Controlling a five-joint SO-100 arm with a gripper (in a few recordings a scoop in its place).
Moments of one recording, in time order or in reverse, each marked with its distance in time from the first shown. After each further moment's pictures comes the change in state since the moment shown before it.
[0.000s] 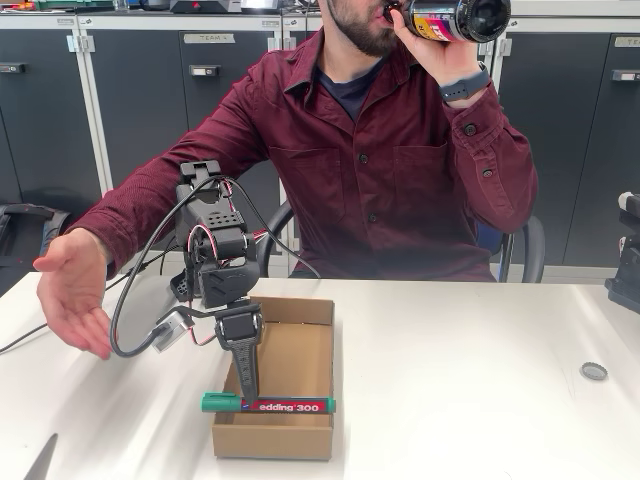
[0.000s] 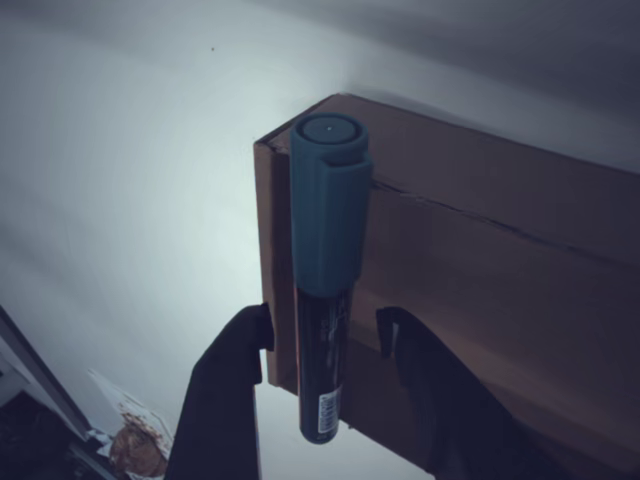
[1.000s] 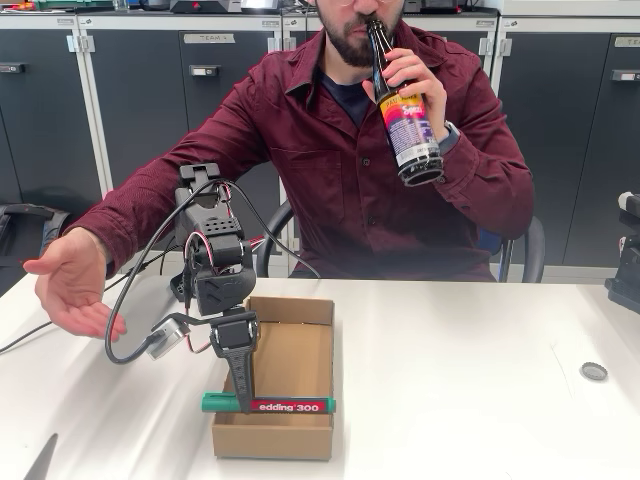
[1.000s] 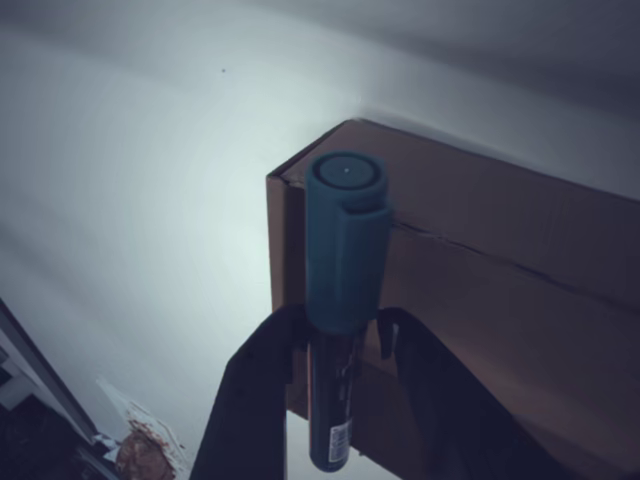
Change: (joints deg) arm 1.1 -2.5 -0.9 -3.0 -0.8
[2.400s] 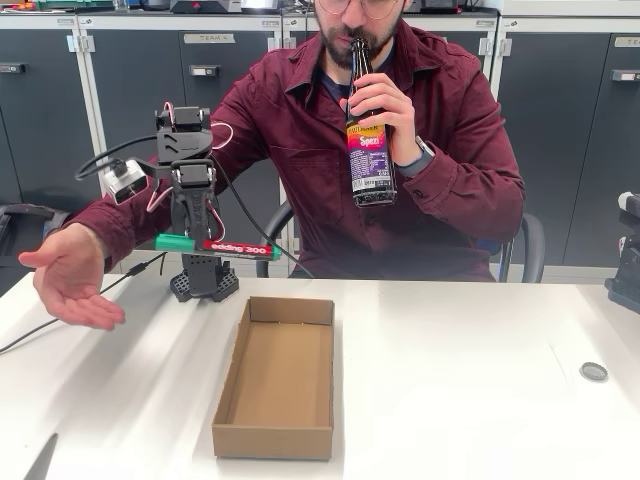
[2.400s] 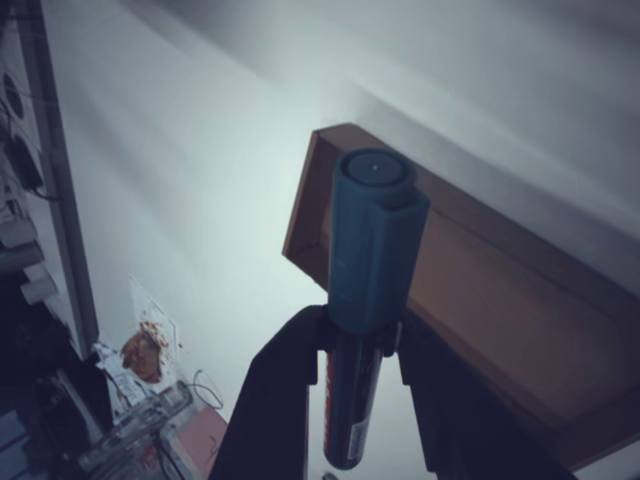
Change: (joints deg) arm 11.2 63.3 20.5 33.7 -21.5
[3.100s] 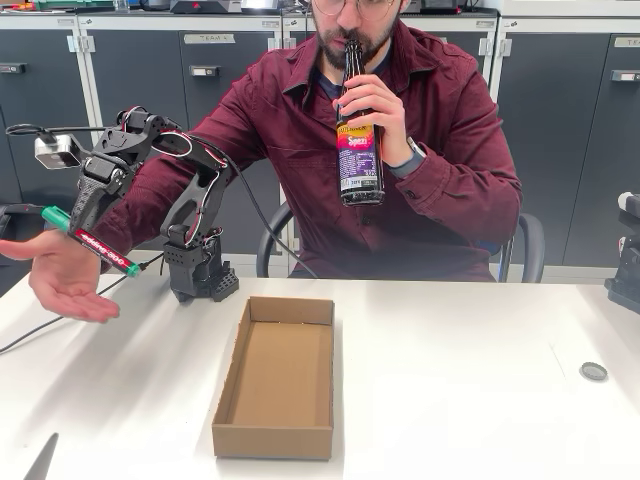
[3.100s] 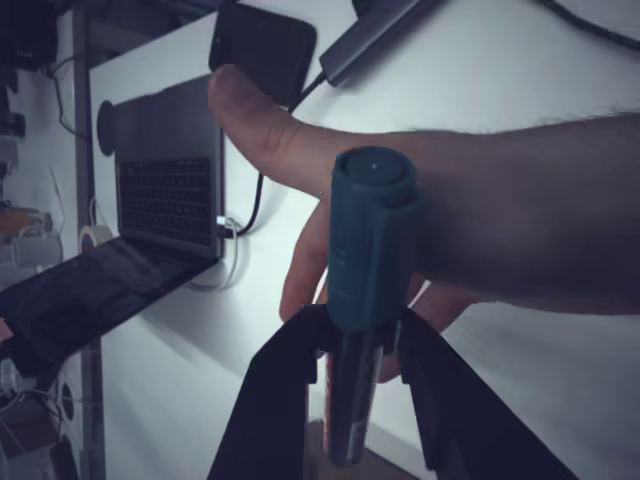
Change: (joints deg) arm 42.0 16.2 17.4 -6.9 -19.3
